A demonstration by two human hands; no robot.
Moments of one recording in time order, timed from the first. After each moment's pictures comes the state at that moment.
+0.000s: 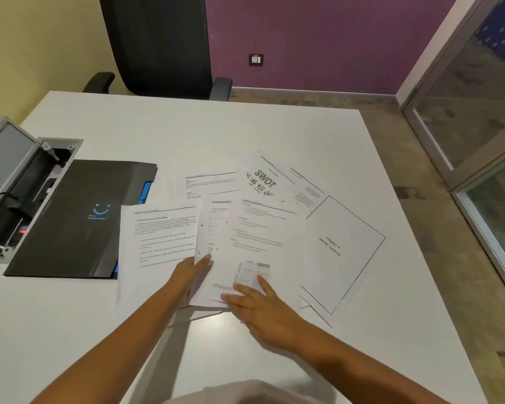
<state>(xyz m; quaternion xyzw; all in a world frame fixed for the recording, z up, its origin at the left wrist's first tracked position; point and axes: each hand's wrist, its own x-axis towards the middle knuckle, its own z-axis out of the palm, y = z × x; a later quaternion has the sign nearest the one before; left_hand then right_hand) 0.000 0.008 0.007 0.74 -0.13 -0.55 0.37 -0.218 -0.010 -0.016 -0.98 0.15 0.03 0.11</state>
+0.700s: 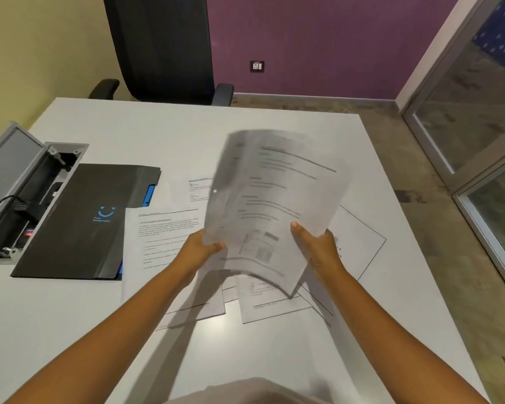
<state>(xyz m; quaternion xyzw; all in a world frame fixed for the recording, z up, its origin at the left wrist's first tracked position) -0.009 -0.017 0.065 0.67 -0.29 -0.52 0.45 -0.228 -0.103 0.070 -0.43 0.56 -0.36 0.61</state>
